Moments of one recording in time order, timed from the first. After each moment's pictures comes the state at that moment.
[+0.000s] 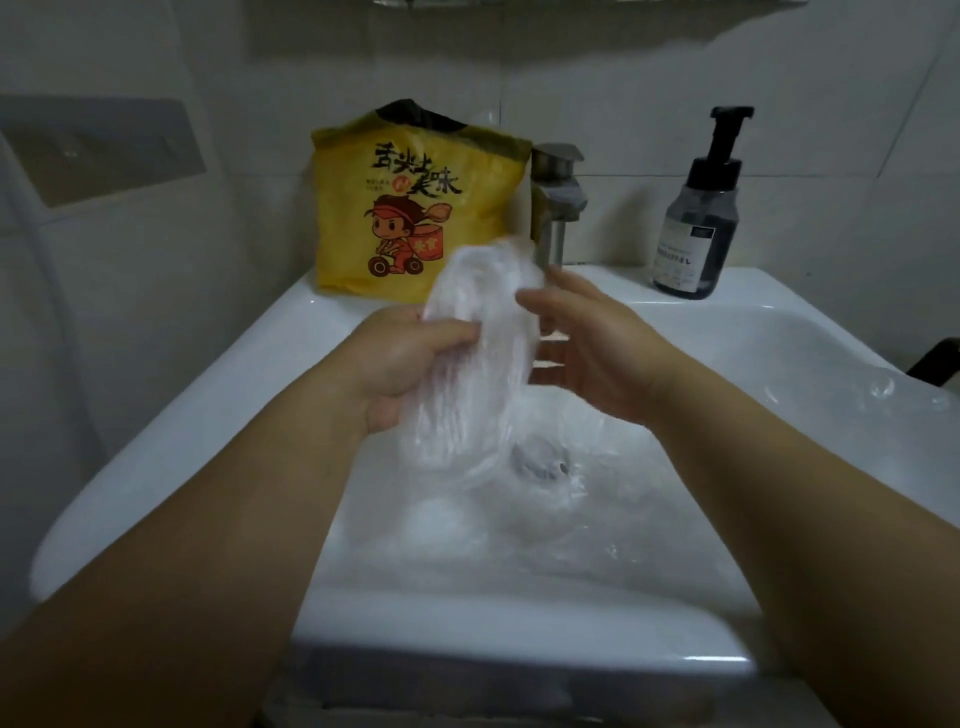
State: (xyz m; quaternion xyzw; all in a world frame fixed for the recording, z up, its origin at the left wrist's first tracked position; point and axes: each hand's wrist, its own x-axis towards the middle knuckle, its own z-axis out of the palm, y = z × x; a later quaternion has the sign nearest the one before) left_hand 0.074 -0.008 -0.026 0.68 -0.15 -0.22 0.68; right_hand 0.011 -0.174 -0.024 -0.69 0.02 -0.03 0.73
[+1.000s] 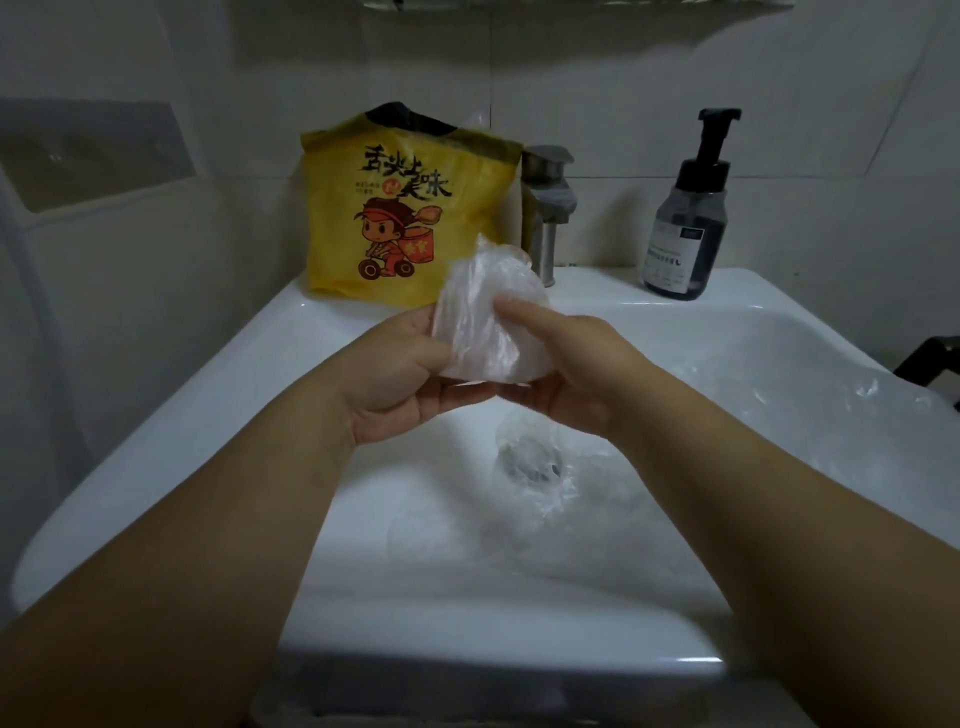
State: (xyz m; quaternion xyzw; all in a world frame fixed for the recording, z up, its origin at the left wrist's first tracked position) left_hand 0.067 -0.010 -0.028 0.58 -0.23 -0.32 0.71; right_hand 0.005 -0.151 -0.021 -0.59 0.12 -0.04 0.80
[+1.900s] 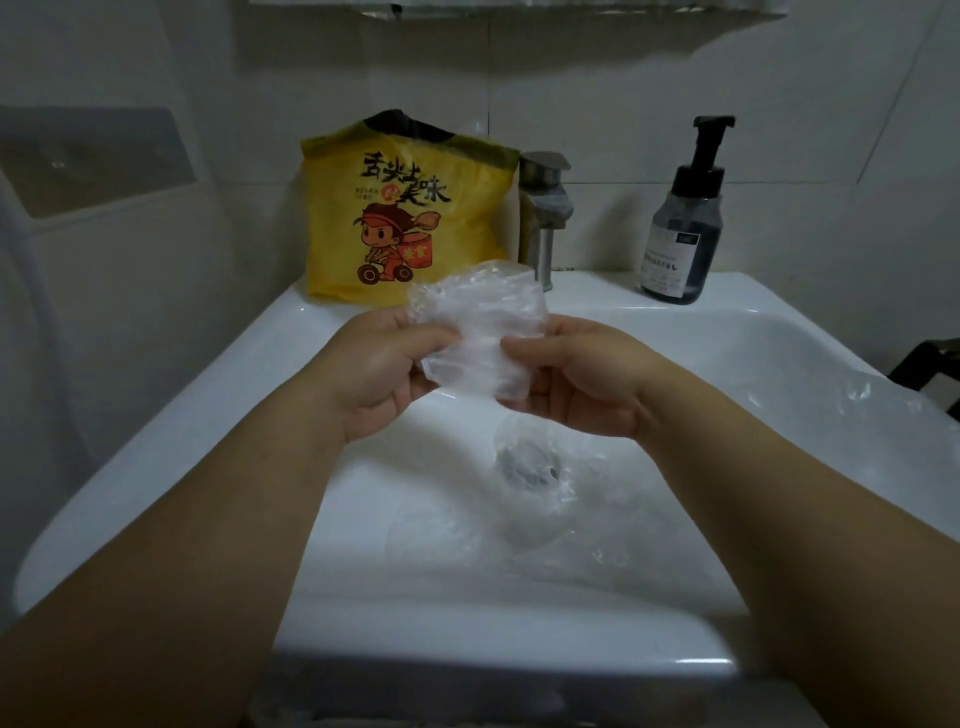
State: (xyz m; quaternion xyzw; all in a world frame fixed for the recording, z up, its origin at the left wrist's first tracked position) left_hand 0.077 -0.006 -0.028 0.62 -0.18 -0.22 0.73; right_hand 0.004 -0.169 -0.024 -0.56 0.02 0.05 0.82
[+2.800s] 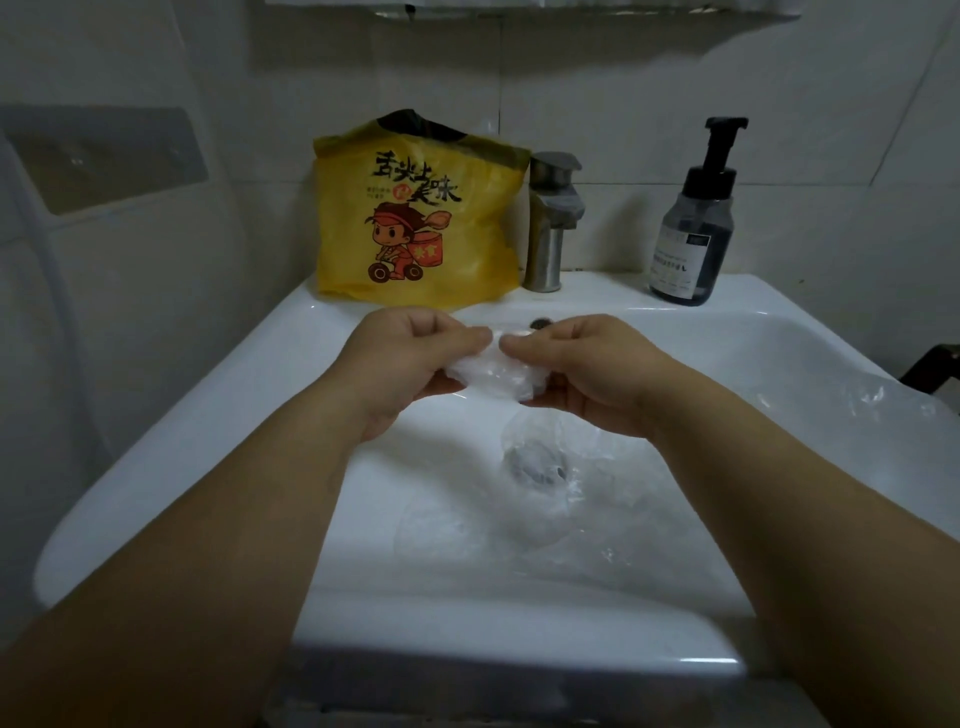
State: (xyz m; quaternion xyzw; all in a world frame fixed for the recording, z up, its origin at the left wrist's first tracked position) left_hand 0.068 -0.007 -0.028 0.71 -0.20 -0.12 0.66; right_hand -0.001 -0.165 -0.021 -0.69 0.07 -0.02 0.72
